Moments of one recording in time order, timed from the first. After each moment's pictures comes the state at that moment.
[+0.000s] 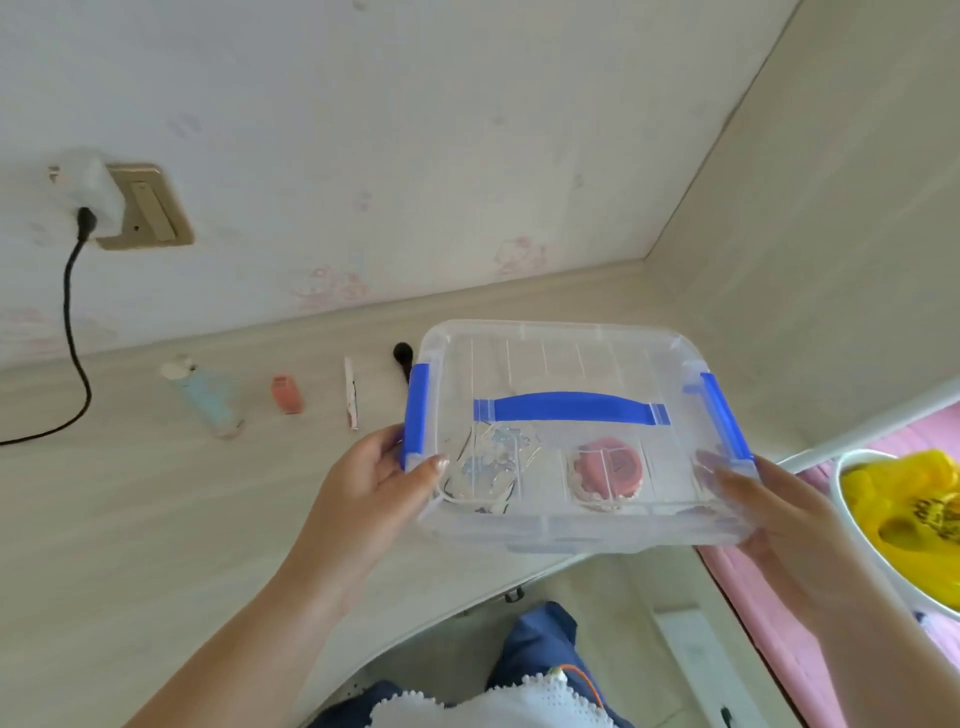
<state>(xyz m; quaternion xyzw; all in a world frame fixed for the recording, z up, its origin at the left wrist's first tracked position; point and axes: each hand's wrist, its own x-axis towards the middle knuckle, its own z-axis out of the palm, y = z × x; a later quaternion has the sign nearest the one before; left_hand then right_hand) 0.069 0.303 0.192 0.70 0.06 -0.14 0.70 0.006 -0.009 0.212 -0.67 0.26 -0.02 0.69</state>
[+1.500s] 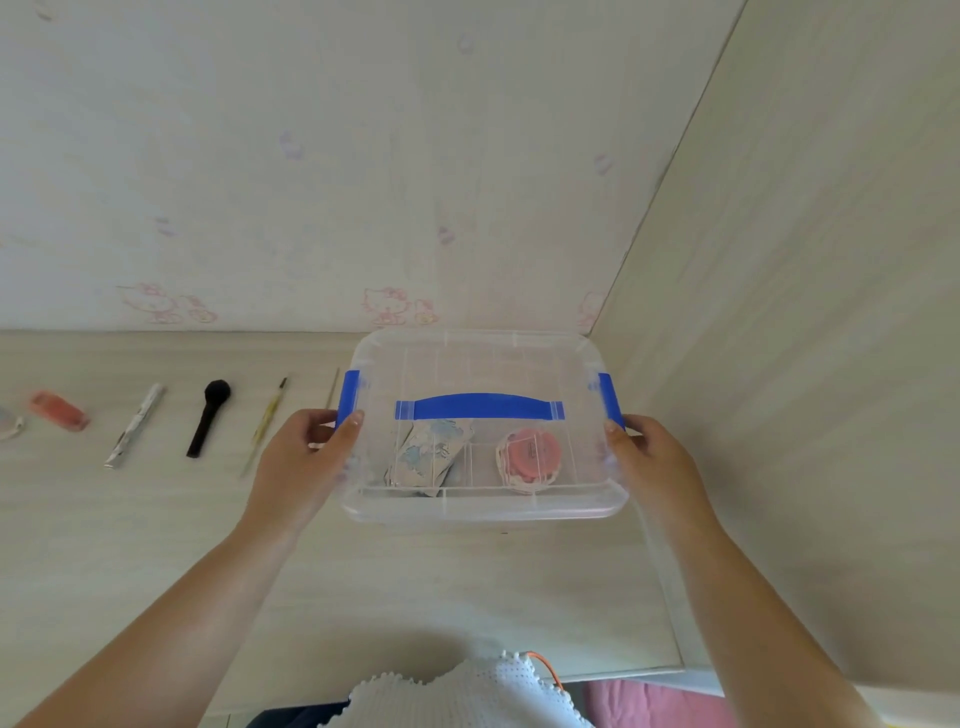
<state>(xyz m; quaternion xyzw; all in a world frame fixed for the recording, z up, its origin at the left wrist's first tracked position) 0.215 0.012 0.150 0.79 0.28 0.05 0.54 0.266 -0.300 0.151 -0.87 0.14 0.07 0.46</state>
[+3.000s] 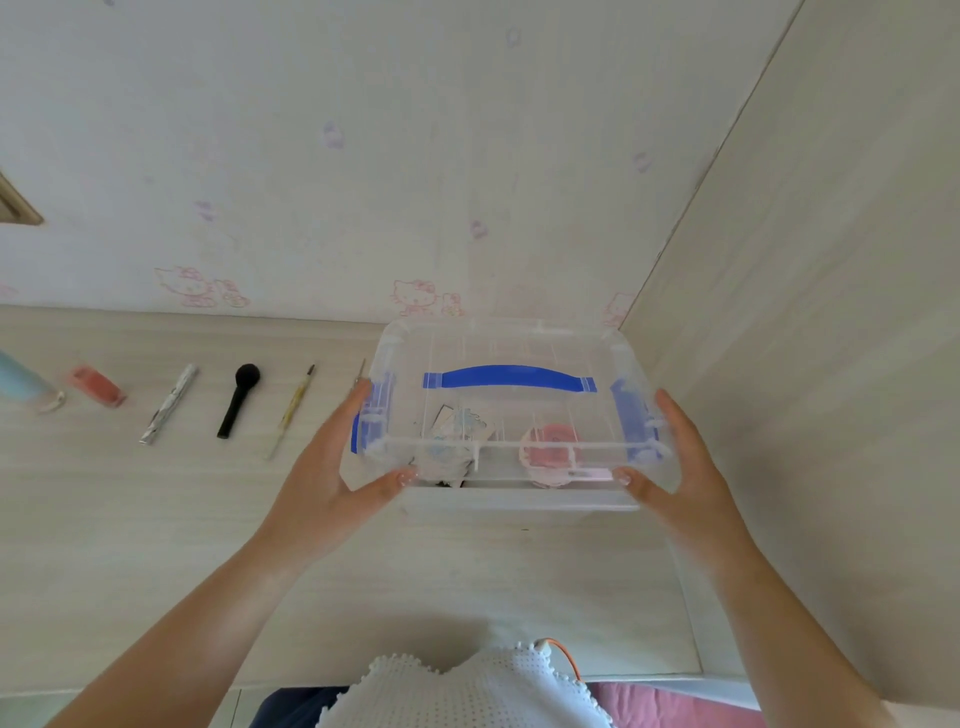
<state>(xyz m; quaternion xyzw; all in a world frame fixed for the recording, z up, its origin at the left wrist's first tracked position) 0.174 0.015 0.159 0.85 0.07 0.03 0.51 0.234 -0.297 0.172 -0.86 -0.03 0.05 0.51</state>
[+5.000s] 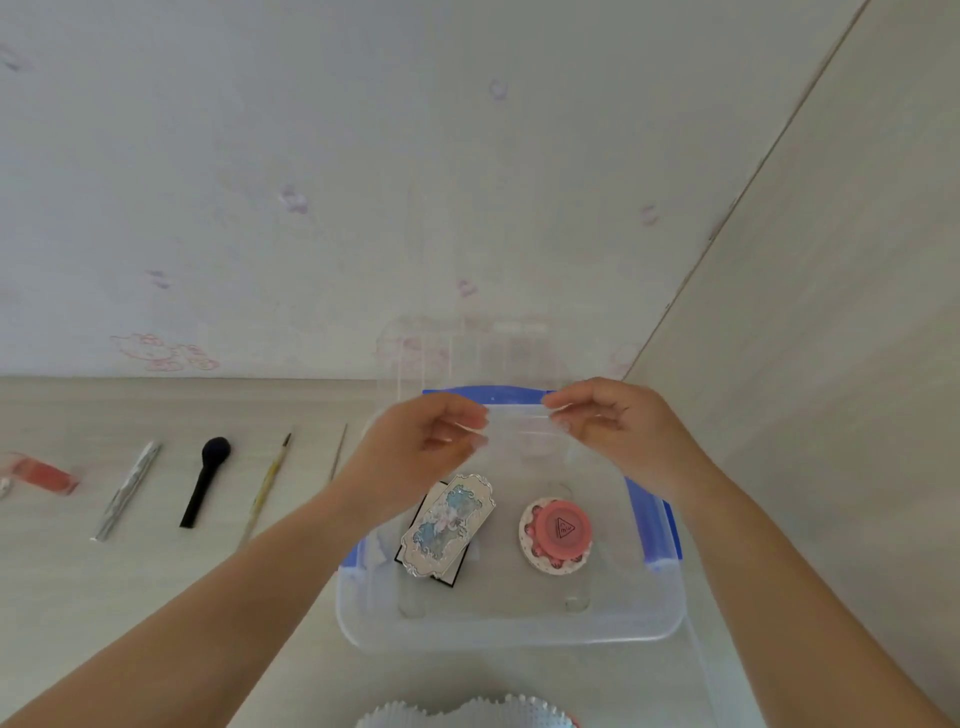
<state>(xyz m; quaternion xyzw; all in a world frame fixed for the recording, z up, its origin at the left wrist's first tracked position) 0.312 -0.021 0.199 0.80 0.03 -0.06 0.59 0.365 -0.240 0.209 -0.81 -0.12 0.15 0.55</state>
